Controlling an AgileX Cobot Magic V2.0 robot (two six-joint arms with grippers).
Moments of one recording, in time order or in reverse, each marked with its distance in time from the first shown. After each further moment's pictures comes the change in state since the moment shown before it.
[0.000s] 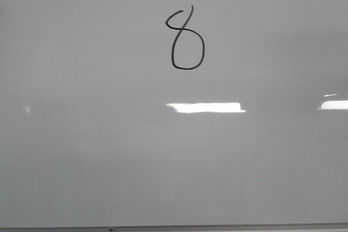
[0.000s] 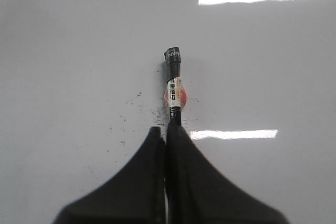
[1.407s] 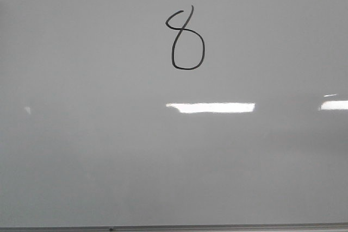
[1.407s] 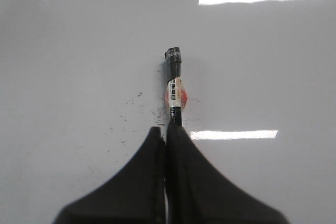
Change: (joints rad) left arm 0.000 0.000 0.000 0.000 0.000 0.000; right arm -0.167 -0.285 0.595 0.039 -0.813 0.000
